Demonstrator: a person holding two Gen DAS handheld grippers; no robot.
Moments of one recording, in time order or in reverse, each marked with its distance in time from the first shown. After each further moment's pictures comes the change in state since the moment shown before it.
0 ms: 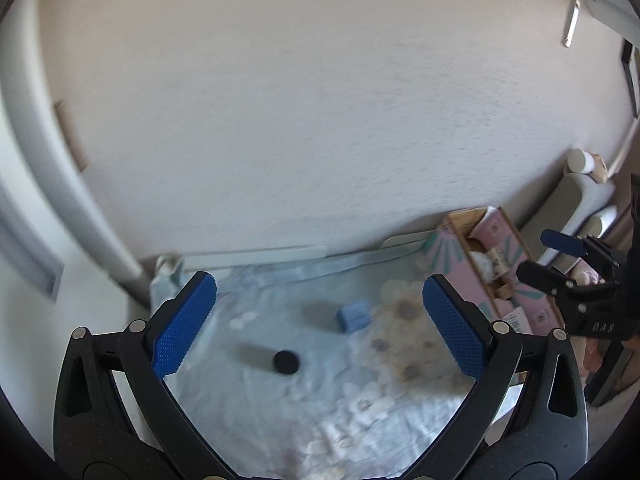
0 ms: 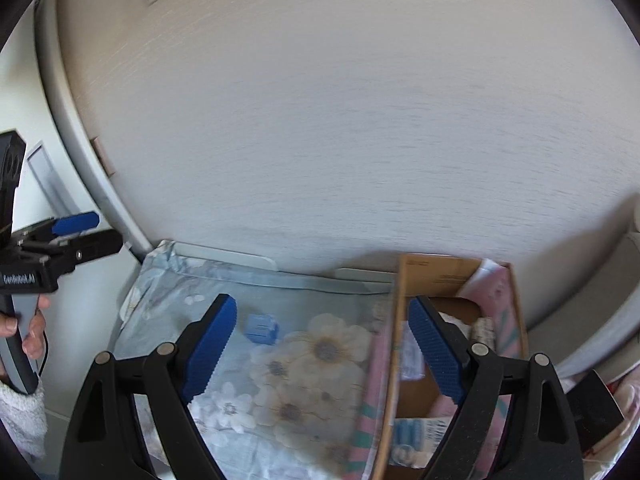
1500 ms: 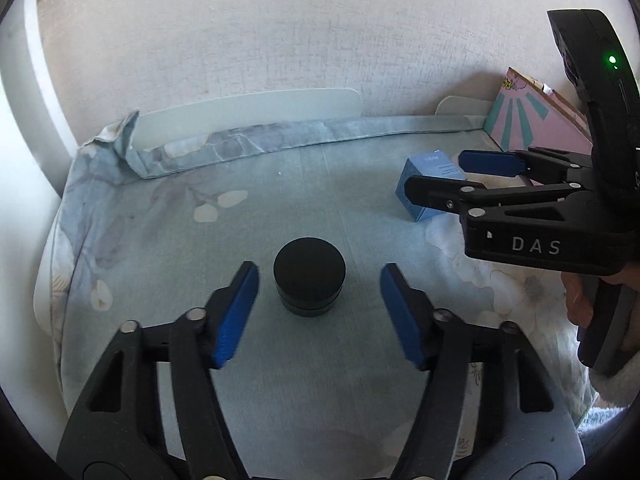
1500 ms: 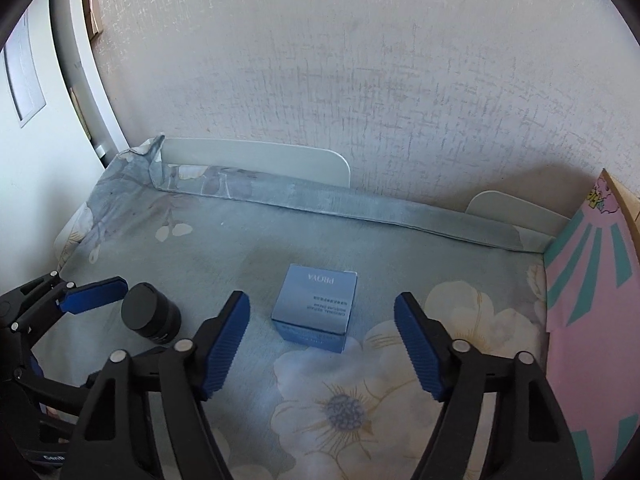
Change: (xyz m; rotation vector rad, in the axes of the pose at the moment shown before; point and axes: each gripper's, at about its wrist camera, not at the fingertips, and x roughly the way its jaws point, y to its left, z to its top) left arm 0.161 0.020 -0.165 0.081 0.079 0.013; right arm 0.209 0.071 -0.085 -0.119 0.095 0.073
